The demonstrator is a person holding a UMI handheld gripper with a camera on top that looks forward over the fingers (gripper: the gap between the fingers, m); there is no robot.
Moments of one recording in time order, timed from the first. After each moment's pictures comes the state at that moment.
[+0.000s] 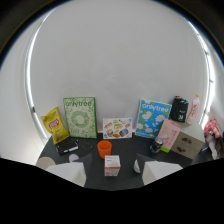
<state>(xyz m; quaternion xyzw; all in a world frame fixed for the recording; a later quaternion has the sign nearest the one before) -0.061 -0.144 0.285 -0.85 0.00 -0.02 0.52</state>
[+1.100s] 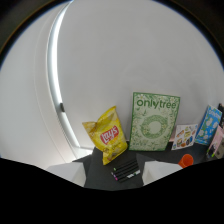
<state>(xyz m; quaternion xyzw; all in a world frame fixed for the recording) -0.407 0.012 0.217 -0.85 -0.07 0.07 0.51</state>
